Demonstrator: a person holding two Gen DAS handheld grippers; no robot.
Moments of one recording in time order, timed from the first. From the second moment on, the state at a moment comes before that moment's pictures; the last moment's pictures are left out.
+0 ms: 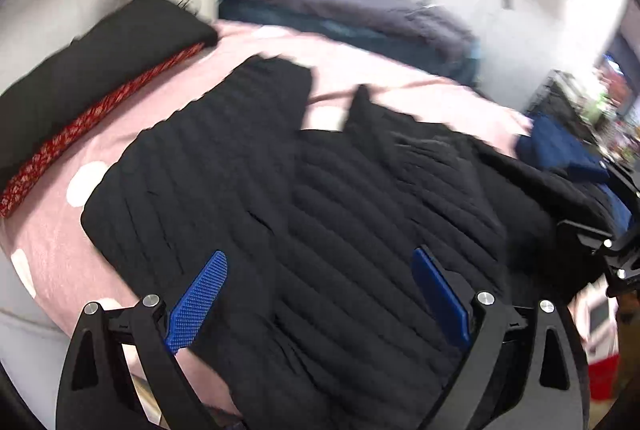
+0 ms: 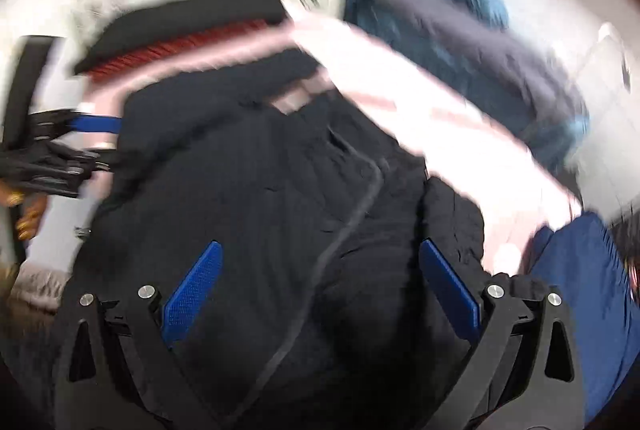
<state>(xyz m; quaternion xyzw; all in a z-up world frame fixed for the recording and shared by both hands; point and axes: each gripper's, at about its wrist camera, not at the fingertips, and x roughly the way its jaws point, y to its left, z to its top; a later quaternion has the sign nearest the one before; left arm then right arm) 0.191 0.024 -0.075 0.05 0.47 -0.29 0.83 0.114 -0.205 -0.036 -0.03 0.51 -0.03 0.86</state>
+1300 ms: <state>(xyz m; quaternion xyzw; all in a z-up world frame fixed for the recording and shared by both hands) 0.342 -0.187 -0.015 0.11 0.38 -0.26 0.88 -0.112 -0.524 0.068 0.36 0.28 -0.34 0.82</state>
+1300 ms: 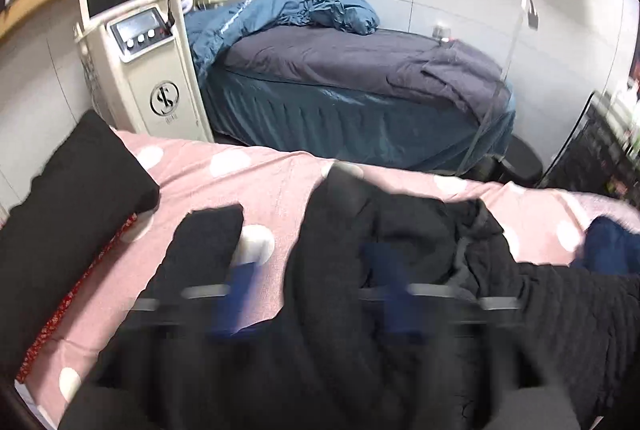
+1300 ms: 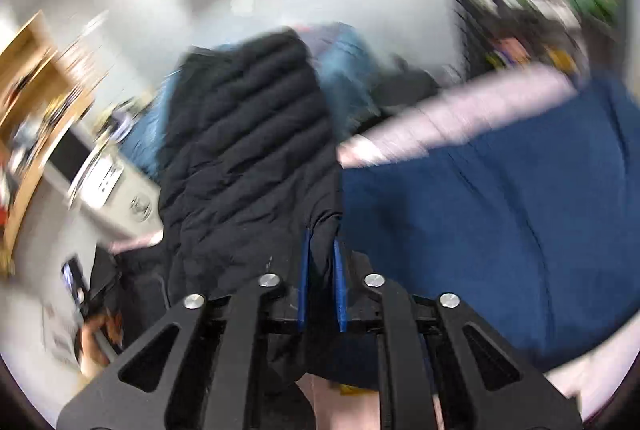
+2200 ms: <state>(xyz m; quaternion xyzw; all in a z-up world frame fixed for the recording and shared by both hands) 0.120 0.127 -0.055 -0.01 0.47 -0.22 0.85 -0.132 -0.070 -0.038 -0.02 0.47 0.06 0.88</state>
